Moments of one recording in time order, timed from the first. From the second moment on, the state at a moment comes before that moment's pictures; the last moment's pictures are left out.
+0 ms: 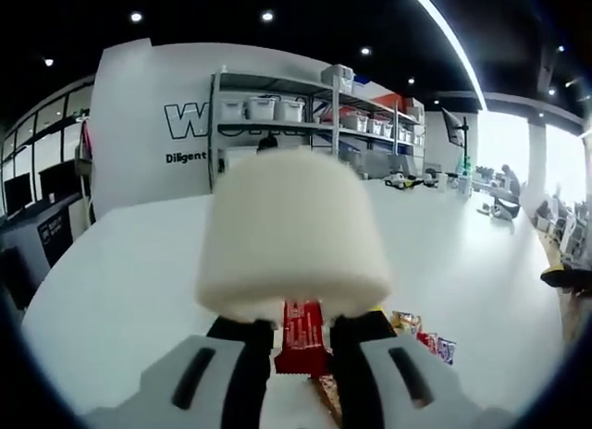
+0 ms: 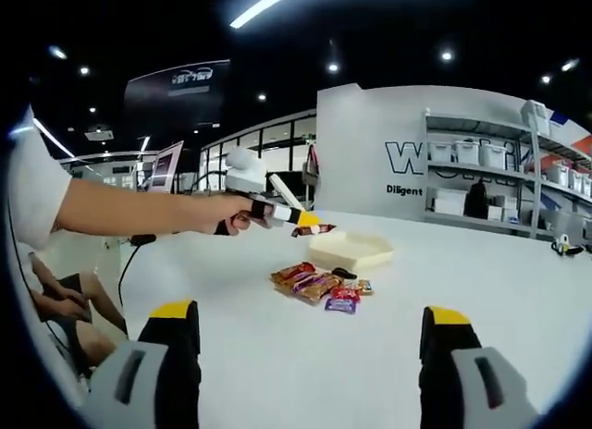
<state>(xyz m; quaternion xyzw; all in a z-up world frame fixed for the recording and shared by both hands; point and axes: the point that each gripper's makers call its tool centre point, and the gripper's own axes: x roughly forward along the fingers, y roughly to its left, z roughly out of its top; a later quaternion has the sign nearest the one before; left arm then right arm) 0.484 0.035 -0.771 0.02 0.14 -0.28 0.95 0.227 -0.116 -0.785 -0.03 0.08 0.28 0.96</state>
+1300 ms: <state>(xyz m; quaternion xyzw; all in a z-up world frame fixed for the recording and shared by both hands) 0.580 0.021 -0.834 0.08 0.21 -0.22 0.95 0.228 -0.168 -0.795 -0.03 0.10 0.23 0.97</state>
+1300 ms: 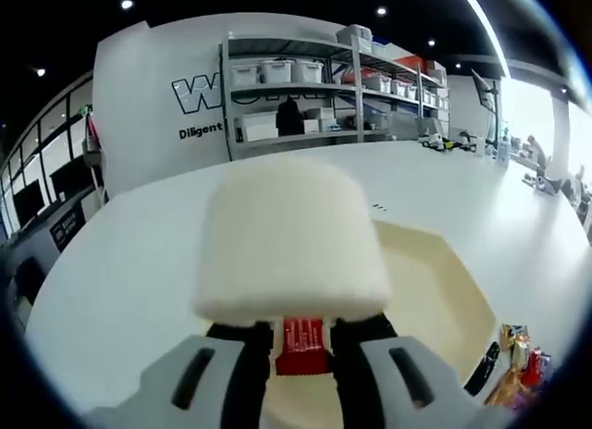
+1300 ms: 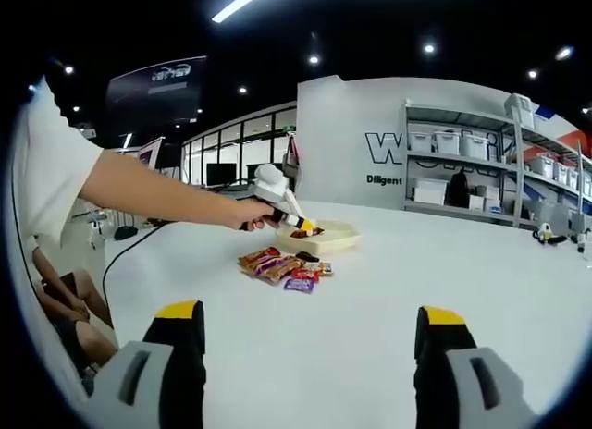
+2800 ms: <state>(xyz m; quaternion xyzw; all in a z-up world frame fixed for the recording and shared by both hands) 0.480 0.027 -0.775 0.08 0.15 -0.31 0.94 0.208 -0.127 -0.785 -0.03 0.09 0.27 0.96</state>
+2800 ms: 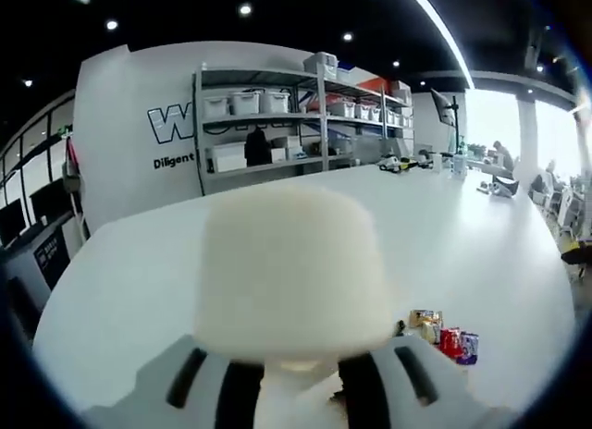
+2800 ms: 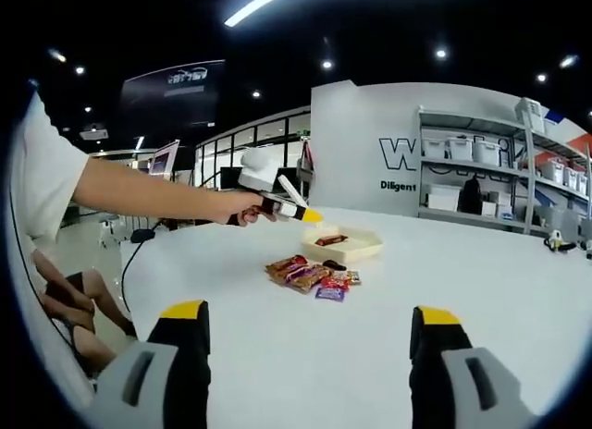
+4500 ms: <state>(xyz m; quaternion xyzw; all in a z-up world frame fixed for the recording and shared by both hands) 0.368 0.054 -0.845 0.15 0.24 -0.39 0.88 0.196 -0.083 -0.791 -0.04 0.10 0.31 0.94</state>
